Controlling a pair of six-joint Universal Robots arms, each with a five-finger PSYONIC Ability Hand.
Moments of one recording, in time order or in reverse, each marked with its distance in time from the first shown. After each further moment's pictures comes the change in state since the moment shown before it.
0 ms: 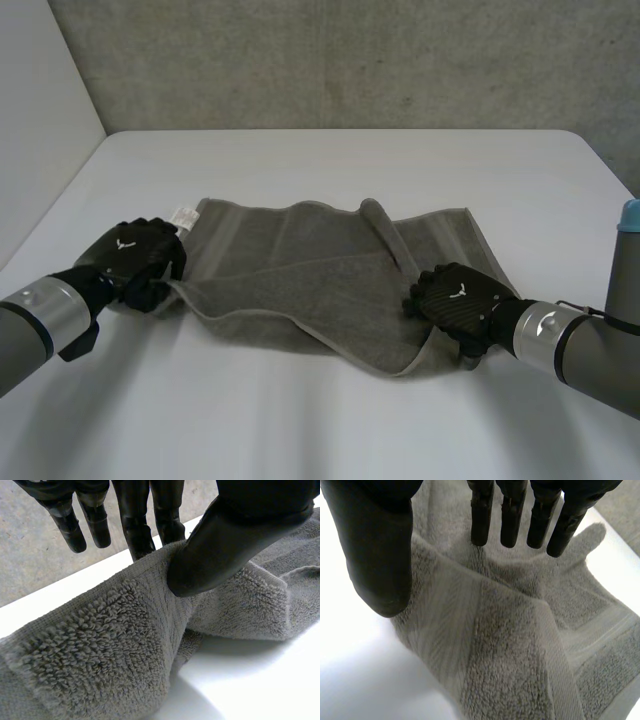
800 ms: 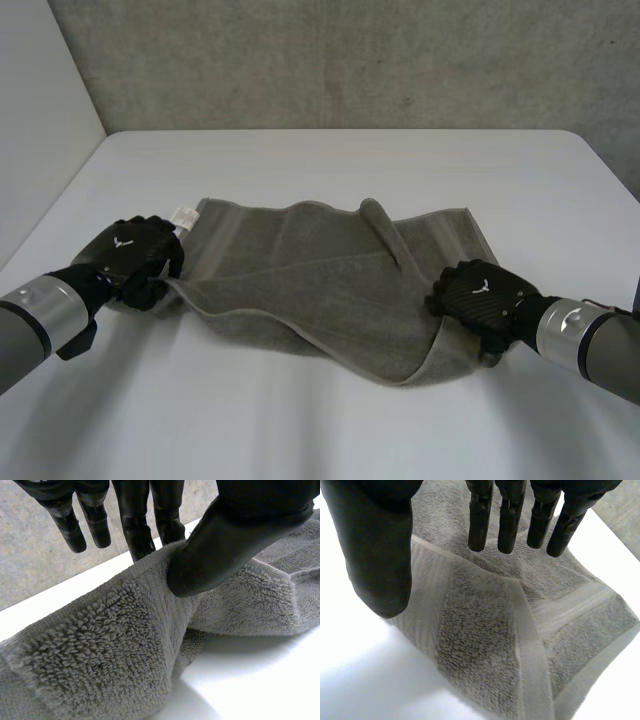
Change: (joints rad) left arm 0.004 0.007 -0.002 0.001 0.000 0.000; right arm -0.081 -0.035 0.038 0.006 -0.024 -0.017; left_hand 0.000 0.000 0.000 0.000 0.000; right_hand 0.050 0.053 0.000 0.000 -0.010
